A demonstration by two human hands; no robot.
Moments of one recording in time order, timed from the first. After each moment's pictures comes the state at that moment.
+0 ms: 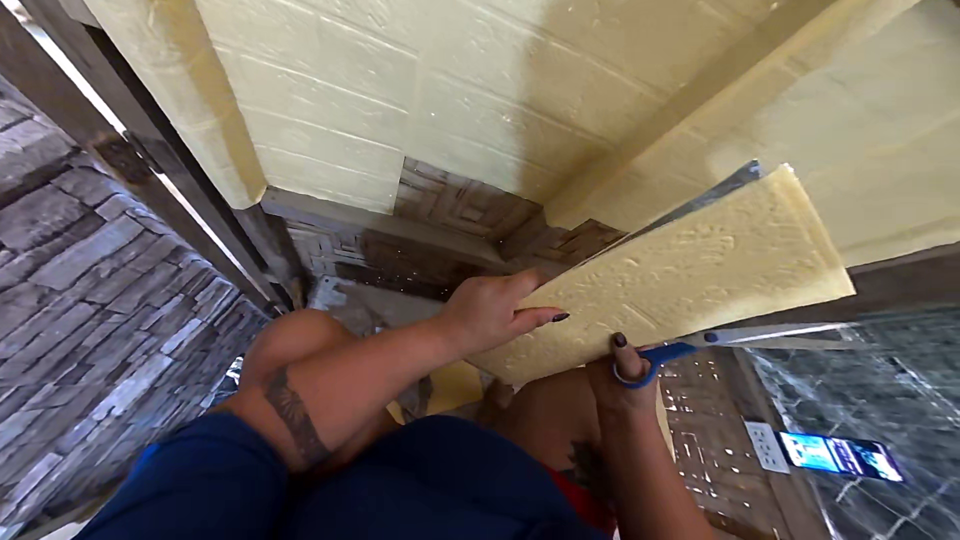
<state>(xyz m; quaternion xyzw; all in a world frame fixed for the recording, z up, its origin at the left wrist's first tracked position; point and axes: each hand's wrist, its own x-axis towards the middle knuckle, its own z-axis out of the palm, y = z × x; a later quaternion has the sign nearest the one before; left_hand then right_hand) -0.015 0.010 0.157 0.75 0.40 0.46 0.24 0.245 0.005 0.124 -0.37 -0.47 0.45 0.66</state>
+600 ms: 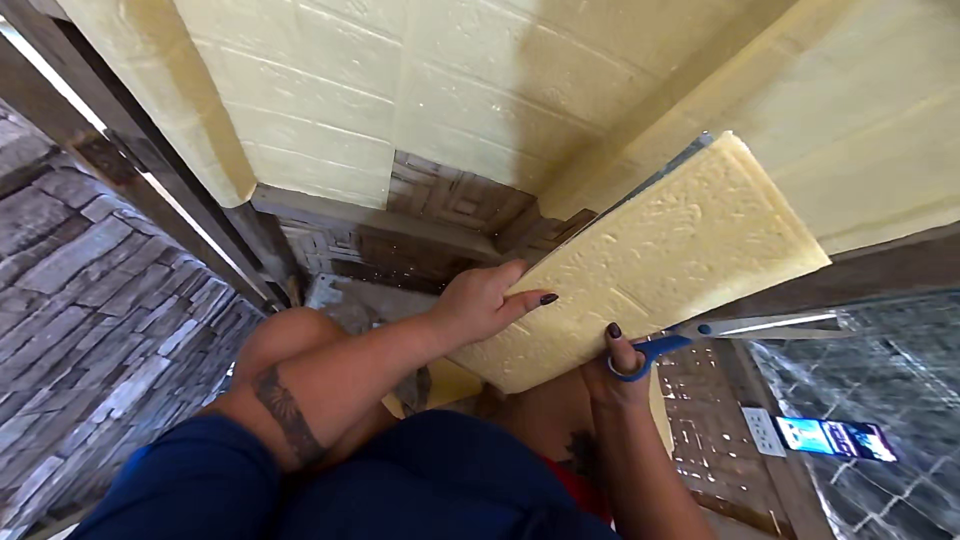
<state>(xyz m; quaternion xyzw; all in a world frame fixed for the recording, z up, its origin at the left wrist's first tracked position) -0.016 0.015 0.148 0.74 0.40 0.45 0.30 0.243 -0.003 0.122 -0.37 -0.46 0.46 0.66</state>
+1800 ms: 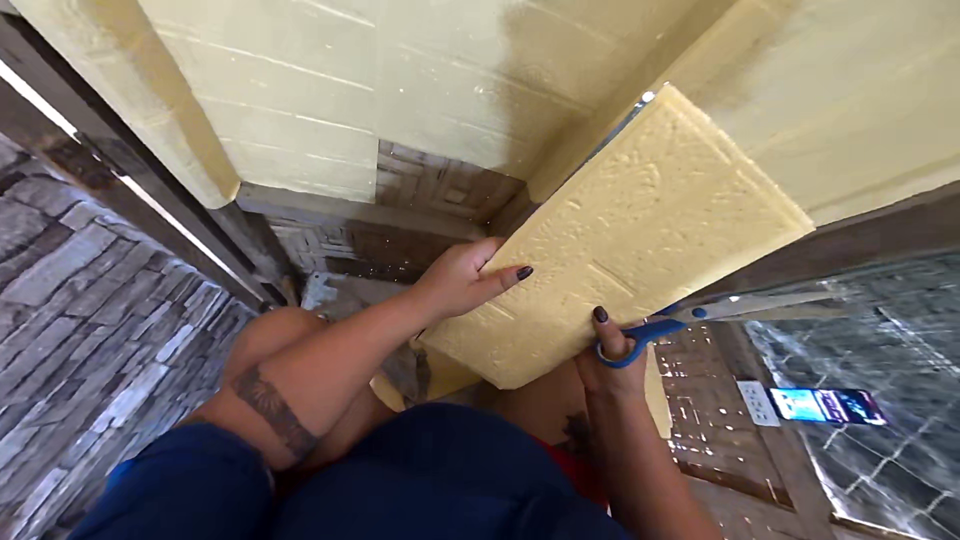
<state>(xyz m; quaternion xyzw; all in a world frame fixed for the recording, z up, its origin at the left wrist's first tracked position) -0.027 0.027 0.150 0.68 0.32 0.49 0.45 0.233 -0.014 0.136 -0.43 -0.47 0.41 0.65</state>
